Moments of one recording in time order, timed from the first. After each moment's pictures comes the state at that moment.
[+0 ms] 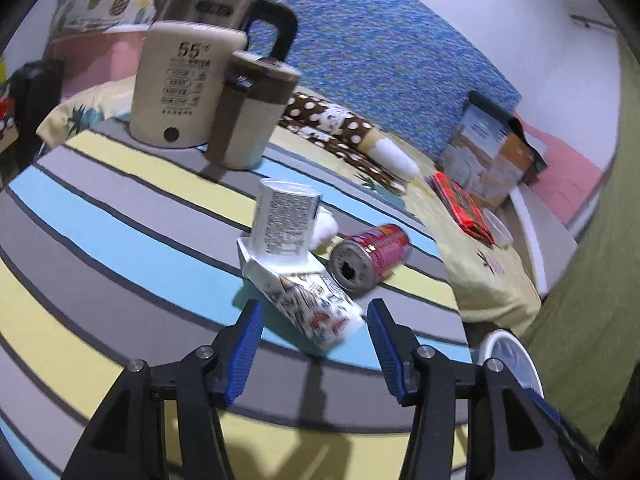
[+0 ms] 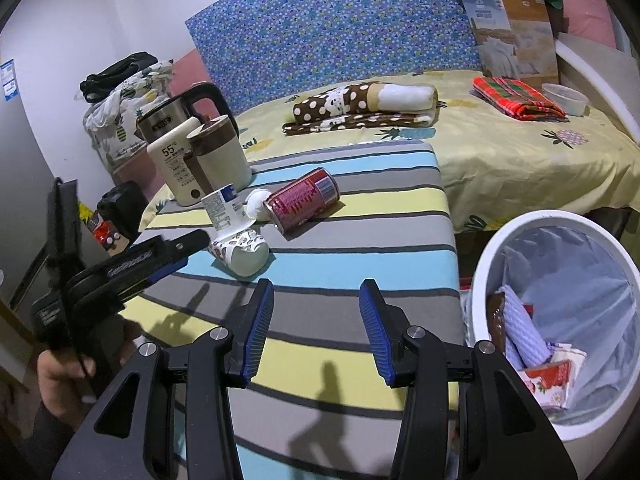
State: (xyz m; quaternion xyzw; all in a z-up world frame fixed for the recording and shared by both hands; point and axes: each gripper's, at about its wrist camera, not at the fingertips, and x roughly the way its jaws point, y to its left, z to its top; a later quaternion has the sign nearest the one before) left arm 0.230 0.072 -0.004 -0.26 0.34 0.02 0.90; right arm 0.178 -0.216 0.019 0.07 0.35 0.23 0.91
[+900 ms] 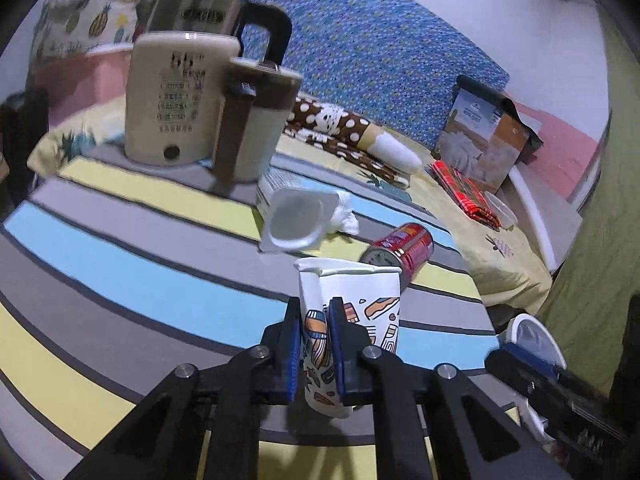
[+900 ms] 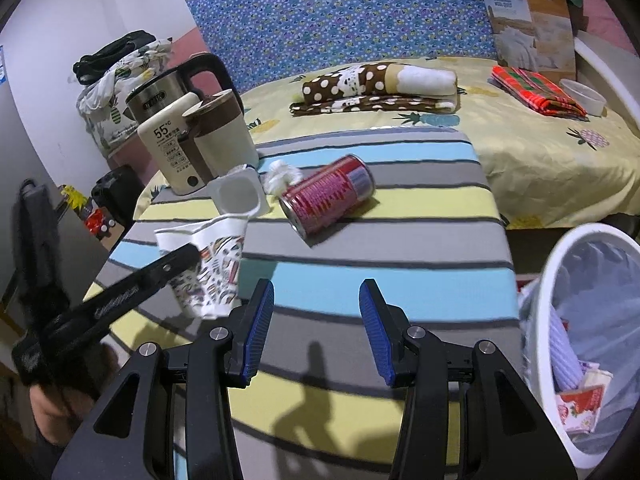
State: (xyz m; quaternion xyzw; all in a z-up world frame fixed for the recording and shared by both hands) left arm 0.234 0.092 -0.007 -0.19 0.33 0.00 0.92; right arm 0.215 -0.168 0.011 0.05 0.38 0.23 0.90
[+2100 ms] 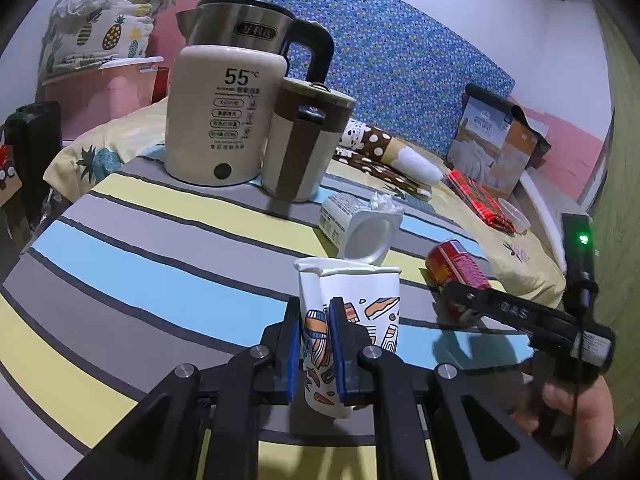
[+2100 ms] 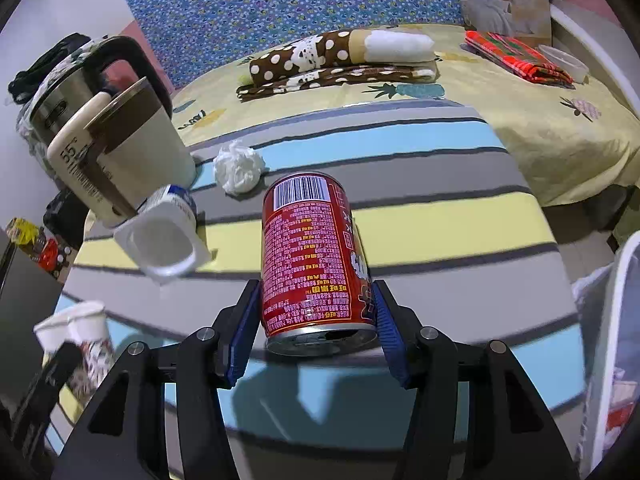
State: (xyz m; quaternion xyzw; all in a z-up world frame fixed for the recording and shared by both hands) left arm 0.223 0.146 -0.014 -0.18 0.32 0.02 0.93; right arm 0.276 -0.141 -0.017 0.07 0.43 0.15 0.89
